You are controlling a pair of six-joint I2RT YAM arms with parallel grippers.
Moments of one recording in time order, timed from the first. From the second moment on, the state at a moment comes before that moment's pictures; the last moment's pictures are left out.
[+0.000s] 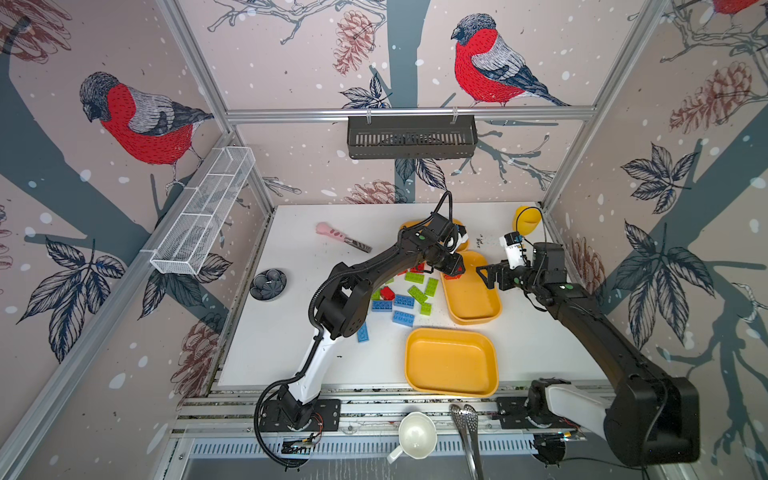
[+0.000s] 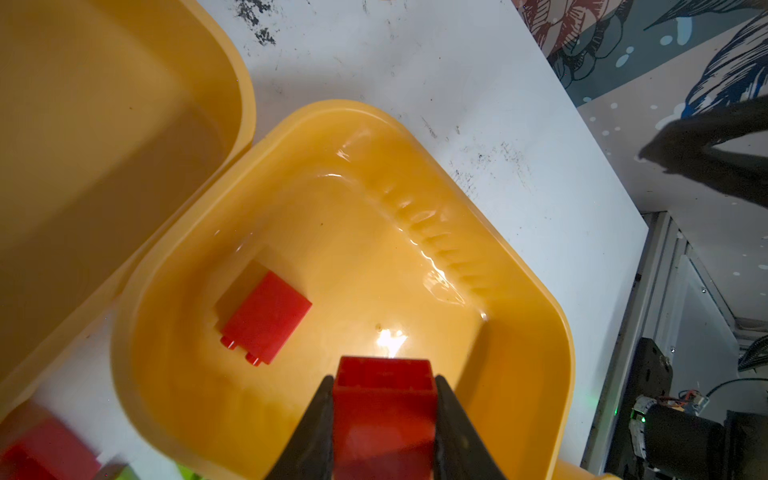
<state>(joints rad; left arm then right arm) -0.77 2.28 2.00 -0.64 0.42 -0.18 0.07 1.15 0.77 -0.27 -0.43 -0.05</state>
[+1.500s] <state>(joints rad) -0.38 1.86 1.31 -0.64 0.04 -0.21 0.21 1.21 0.76 -0.26 -0.44 -0.05</state>
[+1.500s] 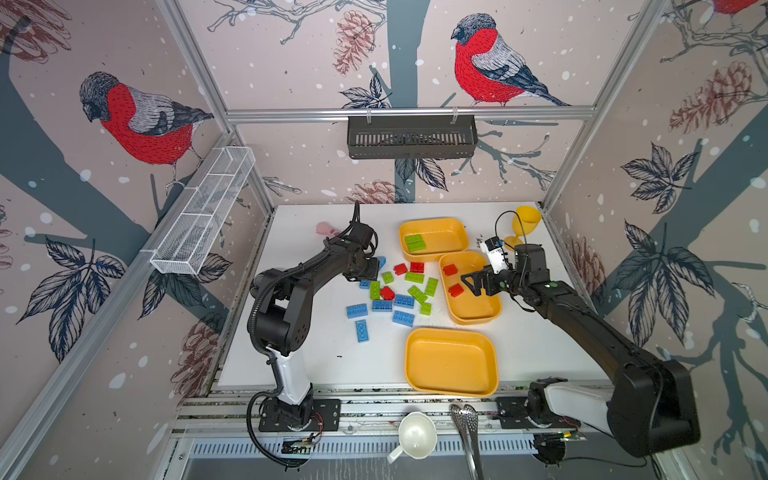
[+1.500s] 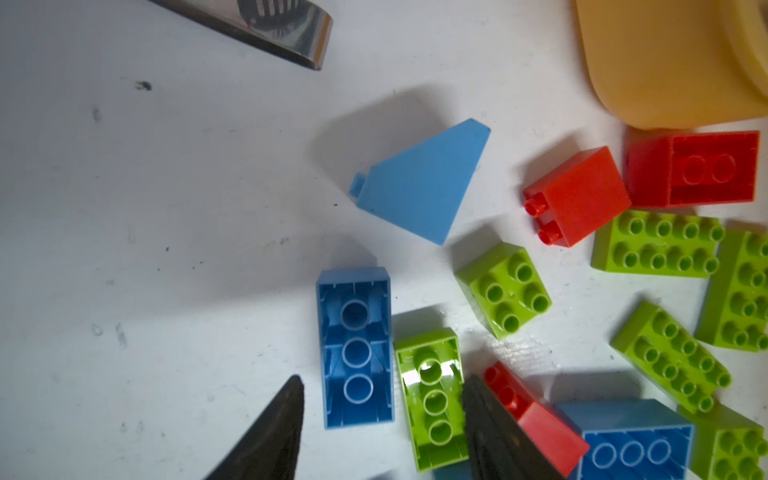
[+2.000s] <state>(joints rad) -0.37 1.94 1.28 -0.56 -0.02 -0.21 0.21 1.22 0.77 -0.26 -0.43 -0.05</state>
